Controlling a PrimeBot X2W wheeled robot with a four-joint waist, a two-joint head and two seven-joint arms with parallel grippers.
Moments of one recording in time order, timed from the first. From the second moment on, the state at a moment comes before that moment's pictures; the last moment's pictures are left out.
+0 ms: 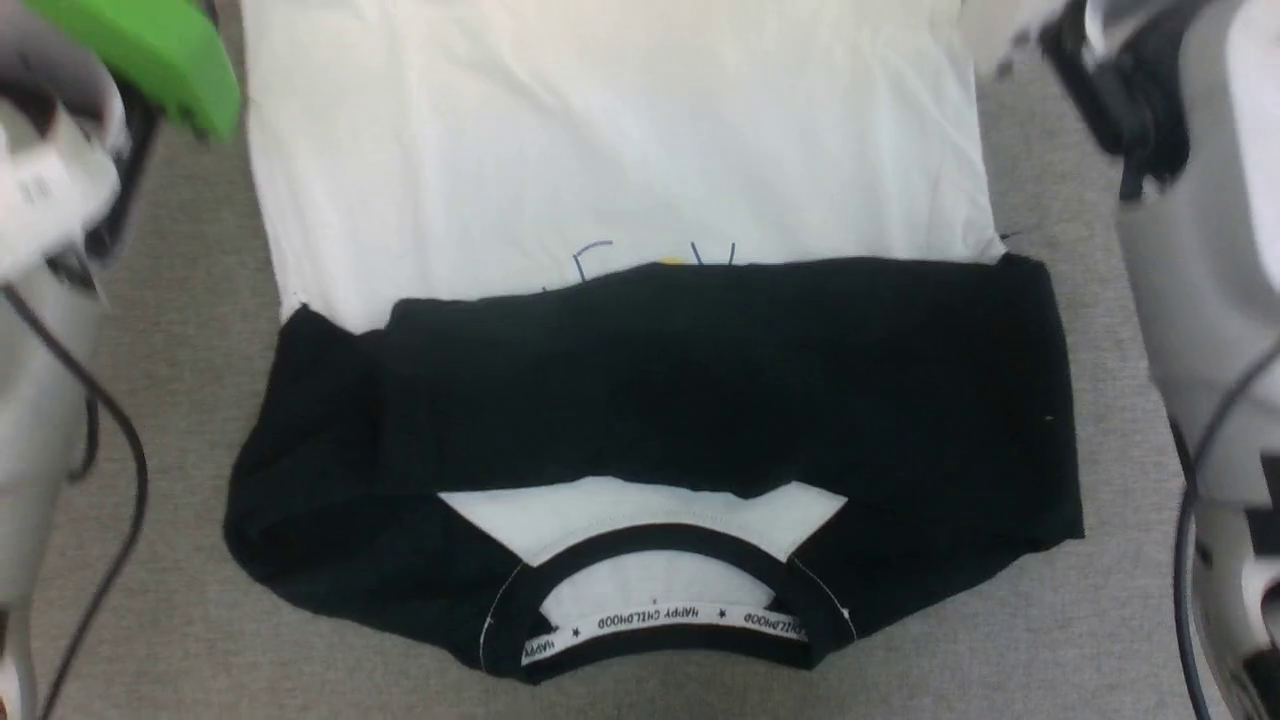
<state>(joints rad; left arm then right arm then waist) -0.99 0.57 -0.40 0.23 -0.47 -0.07 0.08 -1.08 -0.17 0.23 0.38 0.23 0.13 0.21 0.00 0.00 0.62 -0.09</state>
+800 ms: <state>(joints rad) -0.11 0.60 -0.45 -0.08 -0.73 0.05 0.14 -0.07 -0.27 0.04 -0.19 0.34 0.13 0.37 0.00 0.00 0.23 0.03</state>
